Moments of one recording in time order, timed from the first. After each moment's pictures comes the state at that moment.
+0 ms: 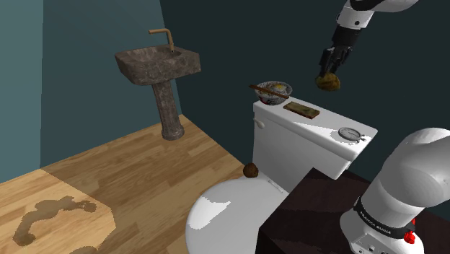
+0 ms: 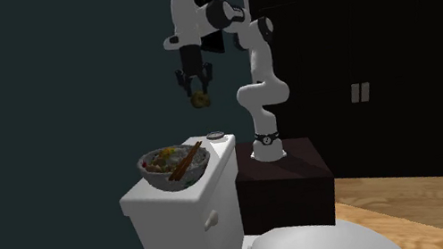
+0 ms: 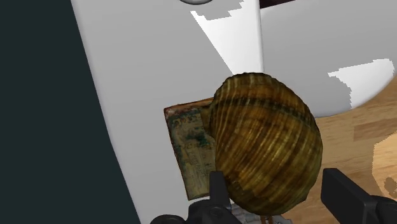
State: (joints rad) arm -0.12 -0.63 -0.42 -2.28 -0.15 1.81 -0.24
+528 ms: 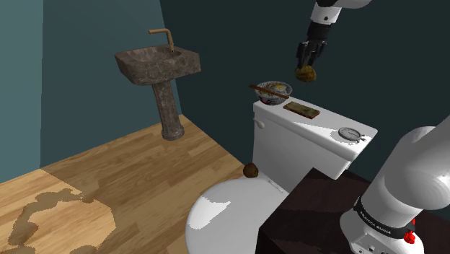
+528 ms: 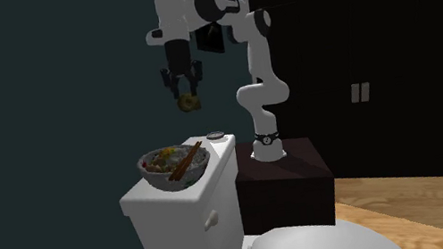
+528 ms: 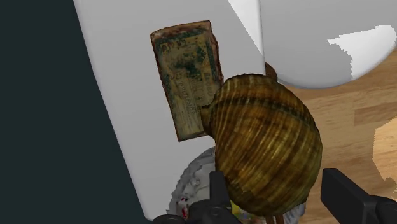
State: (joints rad) arm -0.03 -0.32 -0.46 -2.03 -0.04 1.85 -0.24
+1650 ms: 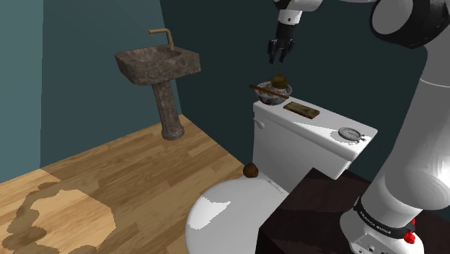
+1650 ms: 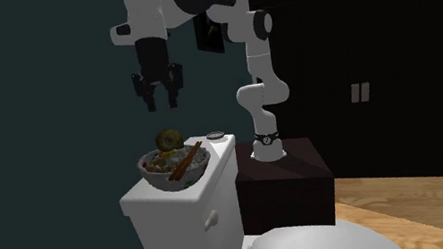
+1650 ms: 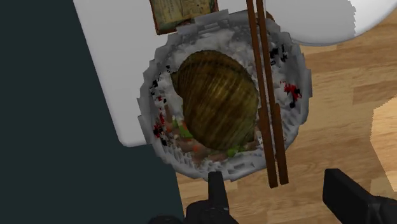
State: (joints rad) arm -0.01 0.16 -0.49 -1.56 0.19 1.81 -0.33
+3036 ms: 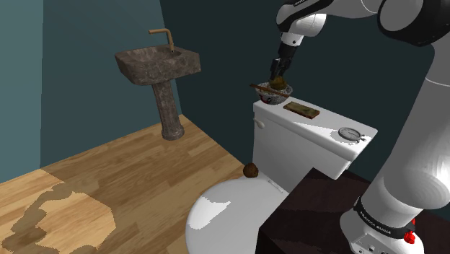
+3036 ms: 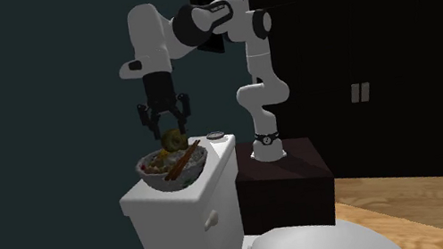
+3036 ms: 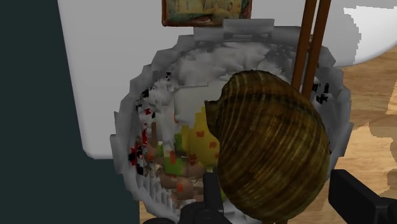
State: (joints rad) arm -0.04 0.13 -0.47 -1.81 0.29 2.03 -0.64
